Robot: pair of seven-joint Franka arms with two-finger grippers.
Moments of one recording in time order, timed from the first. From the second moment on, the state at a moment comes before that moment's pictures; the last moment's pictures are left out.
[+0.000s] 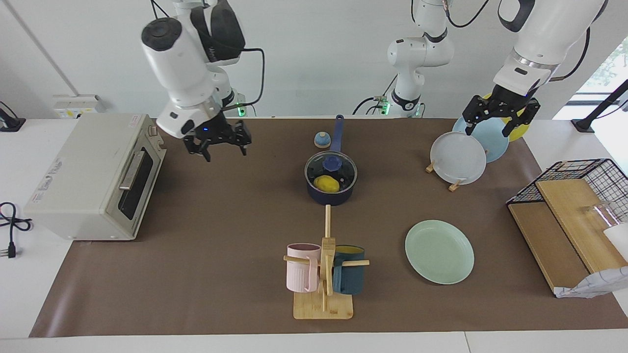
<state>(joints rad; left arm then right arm) -0.05 -0.08 -0.05 -1.66 -0.02 1.65 0.05 0.00 0.10 0.35 -1.67 0.08 1.77 0.25</state>
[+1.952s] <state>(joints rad) -0.06 -0.08 -0.06 -1.66 -0.02 1.65 0.05 0.28 0.25 0.51 -1.89 -0.19 2.24 0.71</state>
